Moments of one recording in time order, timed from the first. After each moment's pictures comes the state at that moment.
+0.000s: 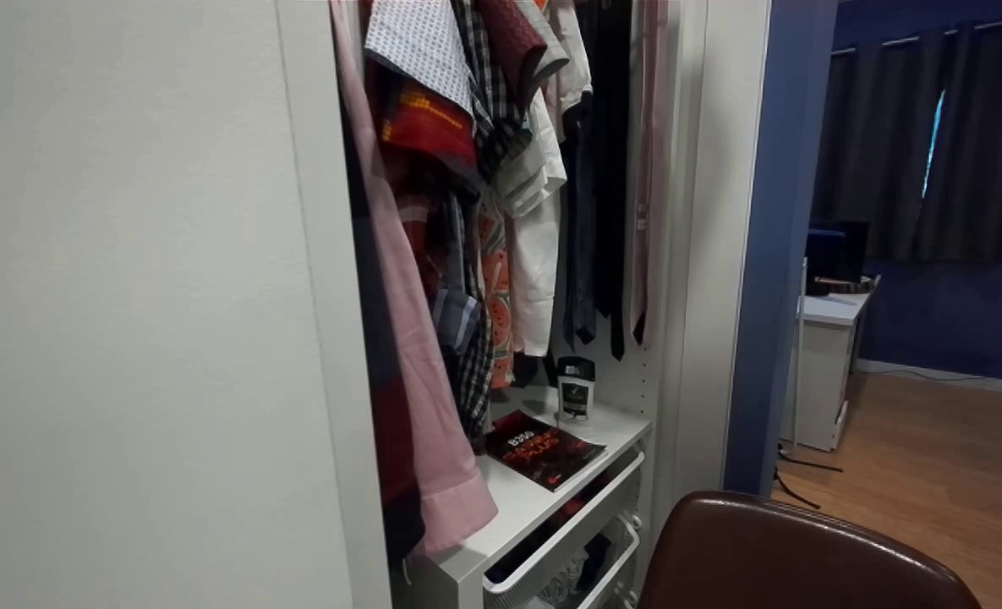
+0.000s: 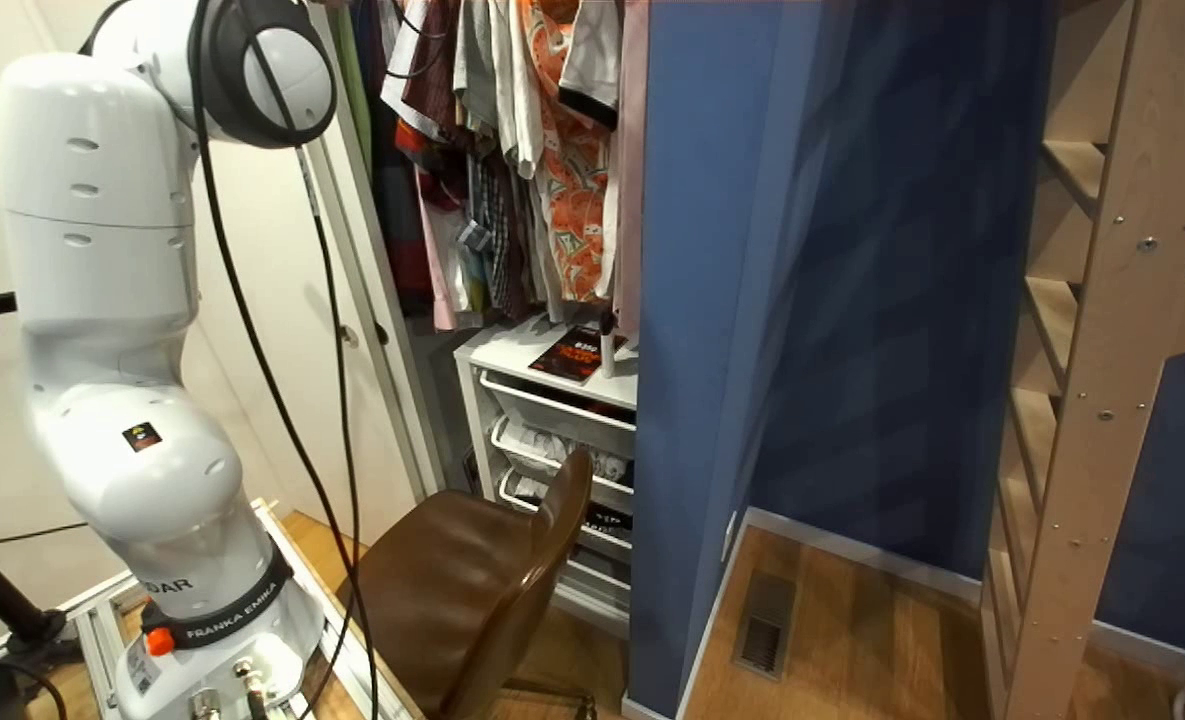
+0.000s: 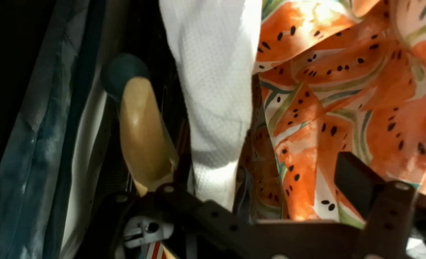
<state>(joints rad) 0.11 0.33 0.12 -0.91 -0.07 2.17 -0.07</state>
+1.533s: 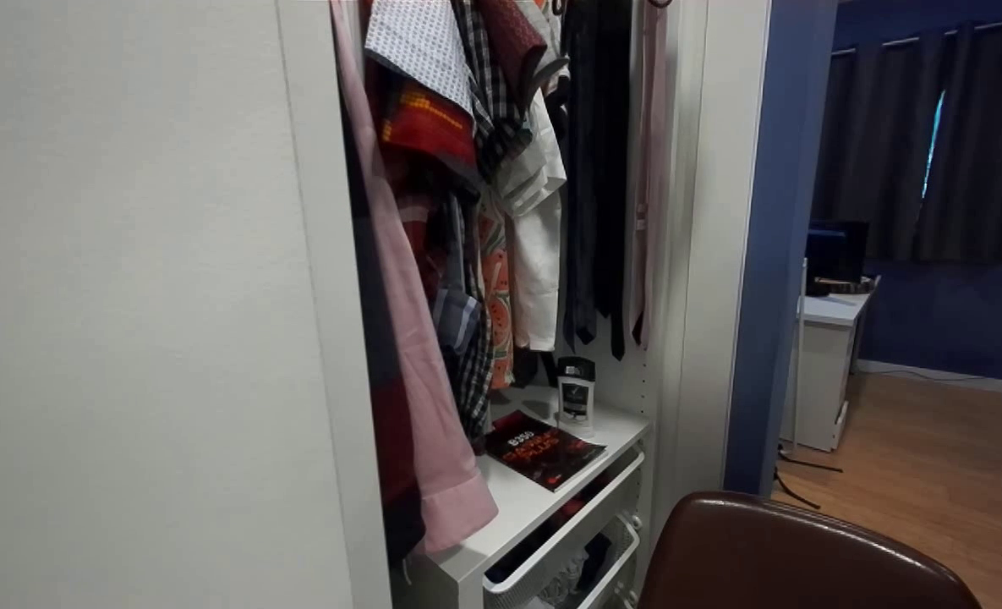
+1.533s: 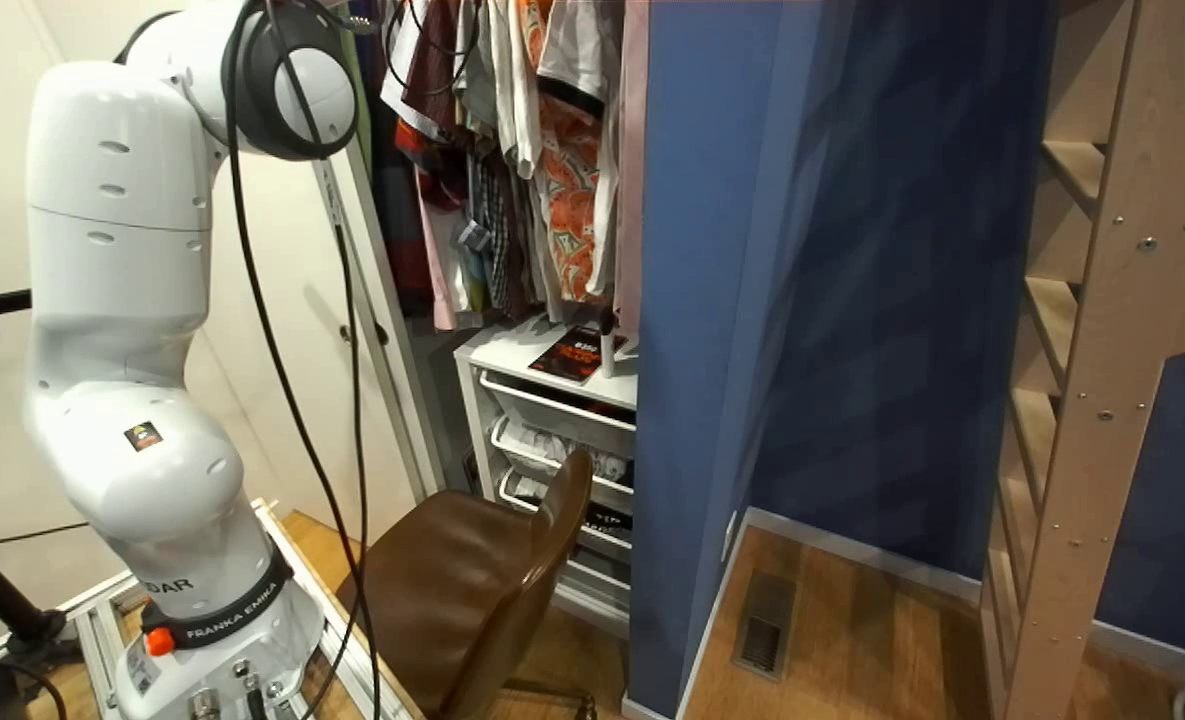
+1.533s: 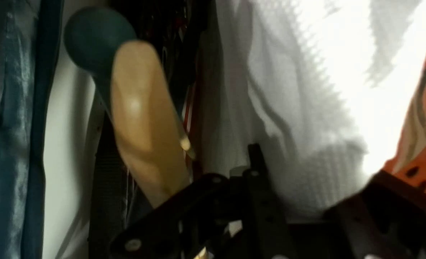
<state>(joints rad) 0.11 0.39 0.11 -0.91 -0.10 2.39 0.01</state>
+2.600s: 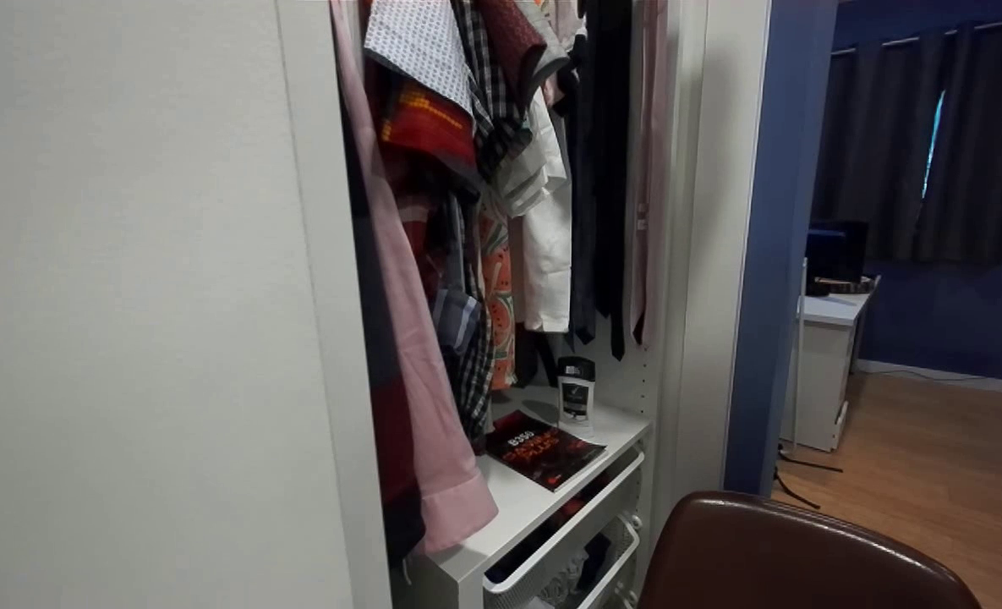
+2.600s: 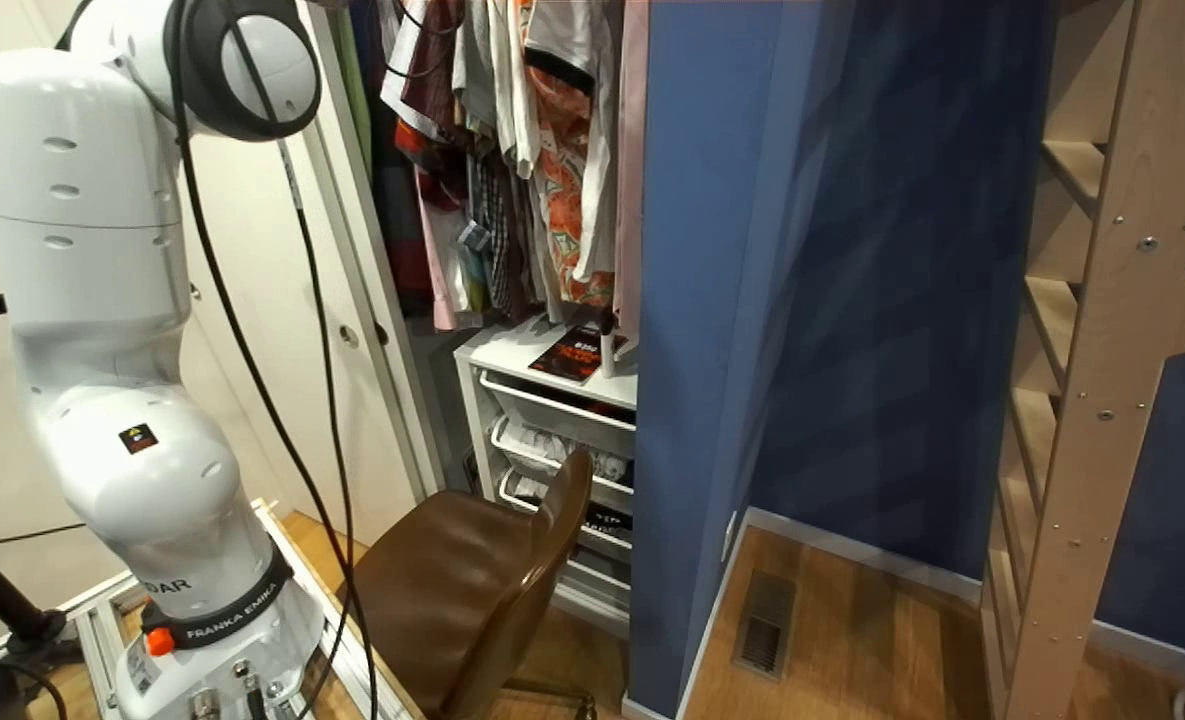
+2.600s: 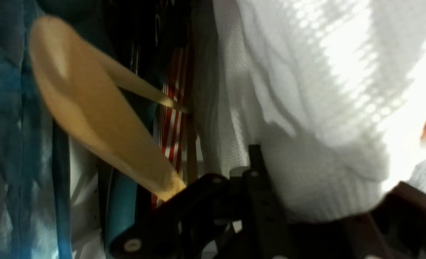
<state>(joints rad) 0.08 0.28 0.13 -1.03 -0.03 2.48 -0.03</state>
